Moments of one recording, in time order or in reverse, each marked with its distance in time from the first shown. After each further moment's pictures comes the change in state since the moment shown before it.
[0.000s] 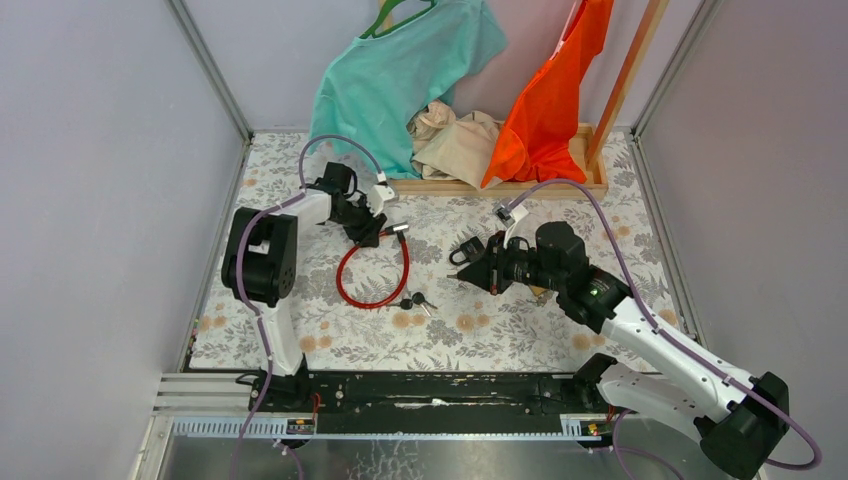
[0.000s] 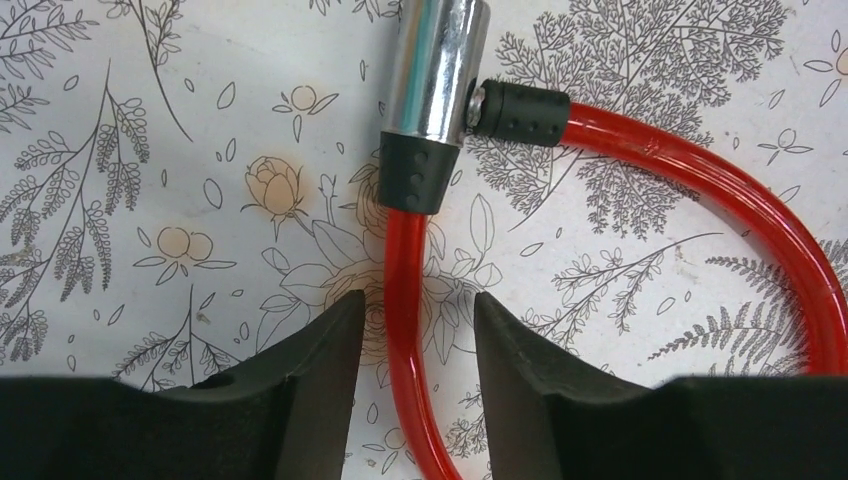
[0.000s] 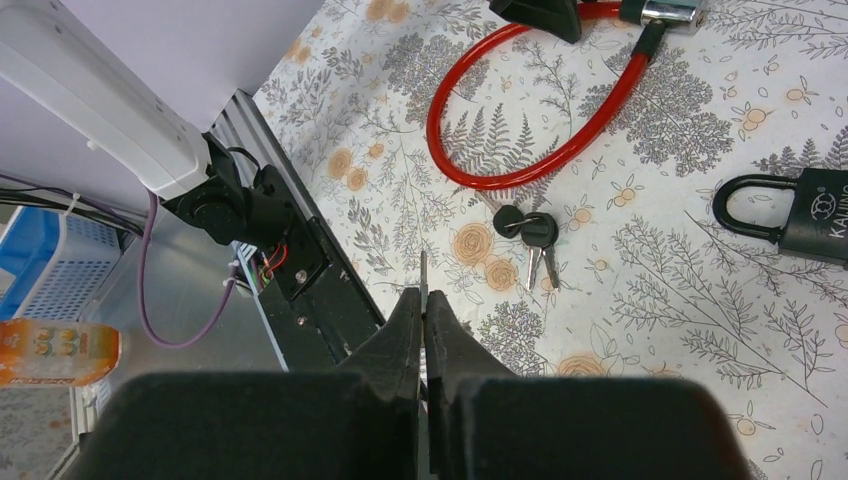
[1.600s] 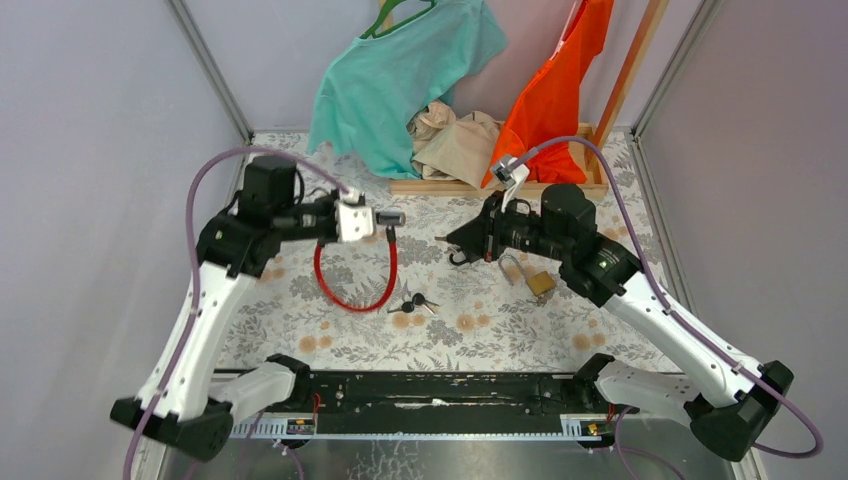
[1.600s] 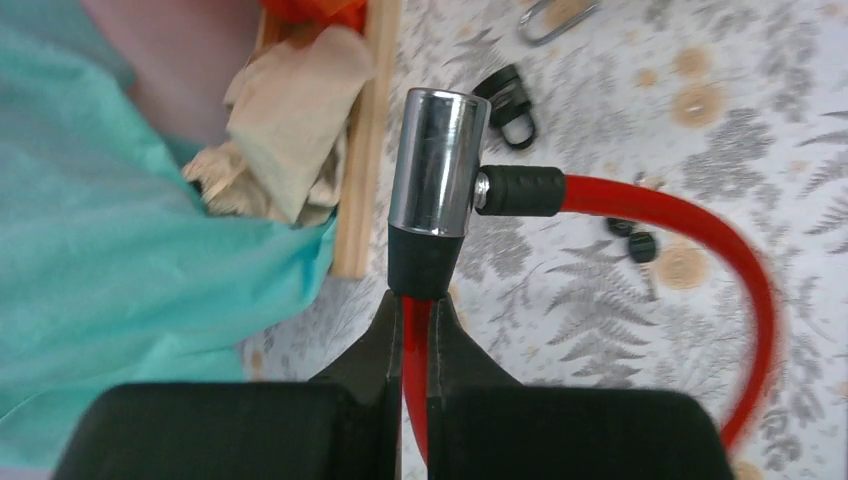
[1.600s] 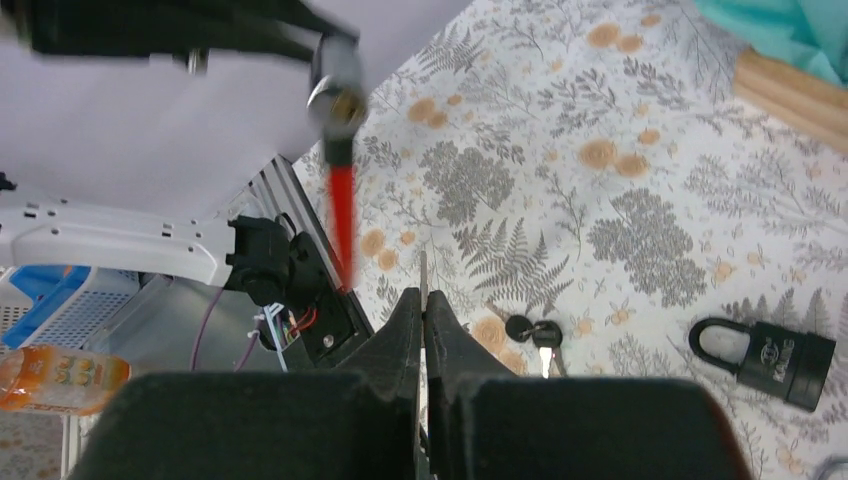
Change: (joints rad) left arm -0.162 -0.812 0.194 -0.464 0.103 0.305; right arm 0.006 0.113 0.319 -0.089 -0.005 -0.055
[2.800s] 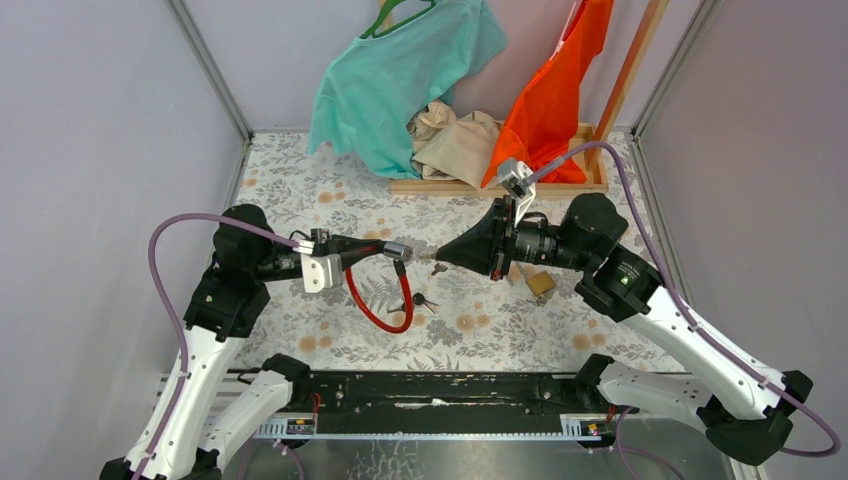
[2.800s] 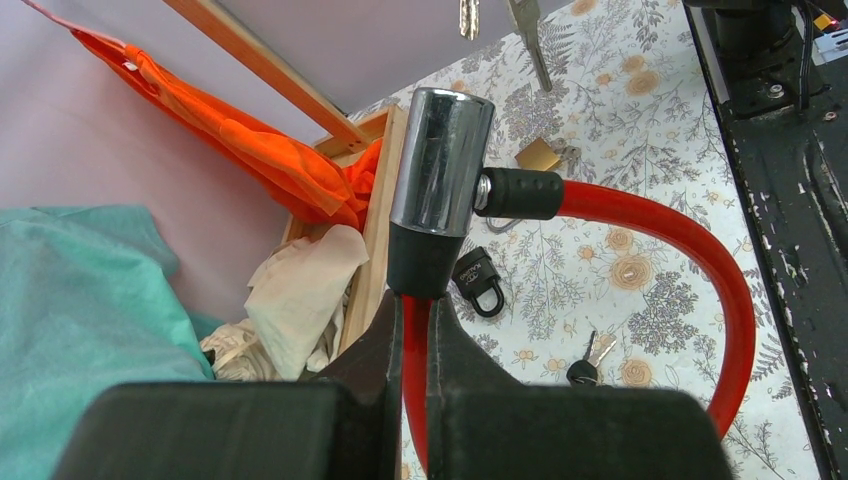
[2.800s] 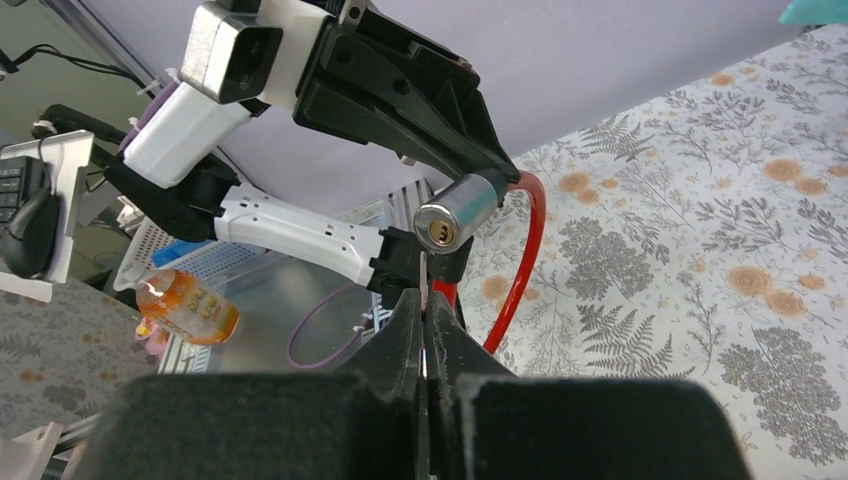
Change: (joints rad) left arm -0.018 -0.383 -0.402 0.461 0.363 -0.263; right arm 0.124 -0.069 0.079 0.116 -0.158 0.020
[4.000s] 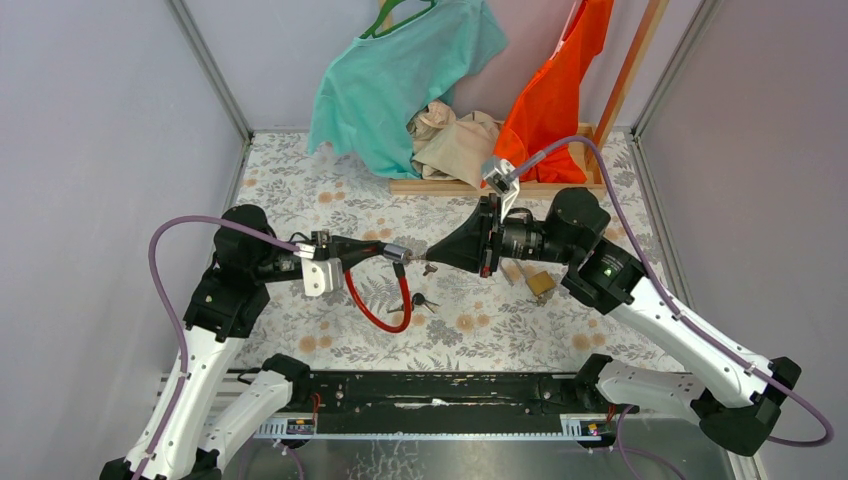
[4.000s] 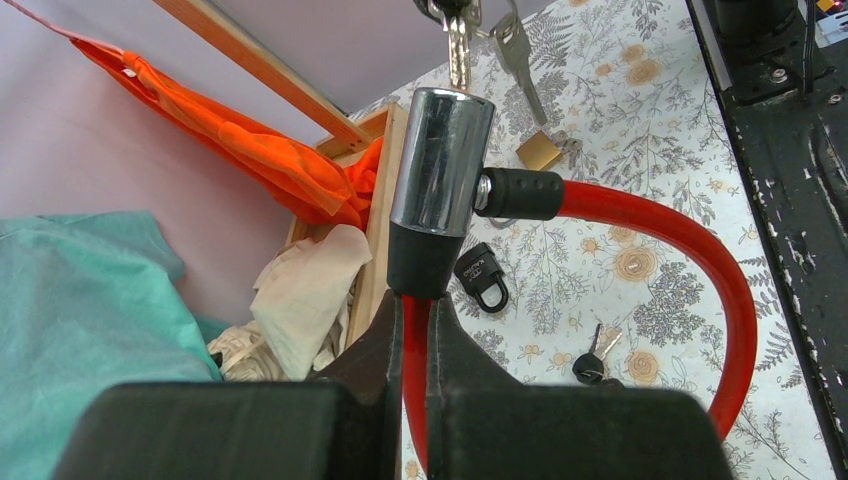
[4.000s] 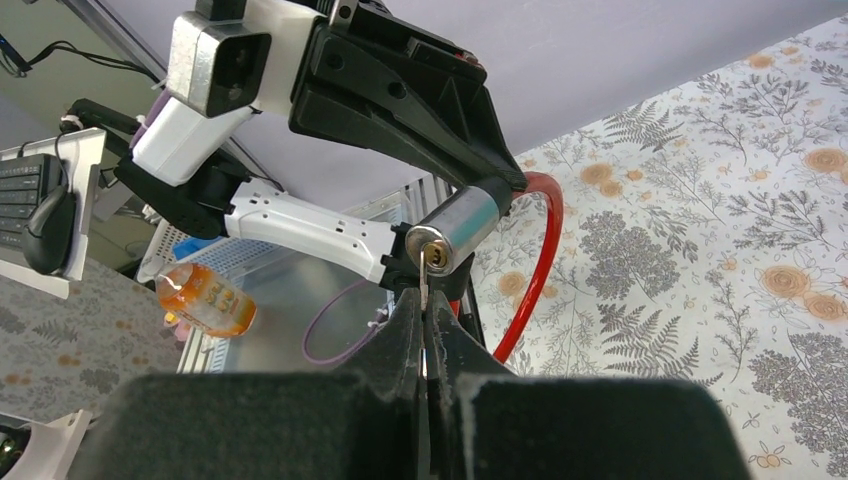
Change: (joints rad) left arm 0.000 -0.002 0.000 -0.021 0.007 0.048; right arm 0.003 0.063 0.001 0.061 -0.047 0.040
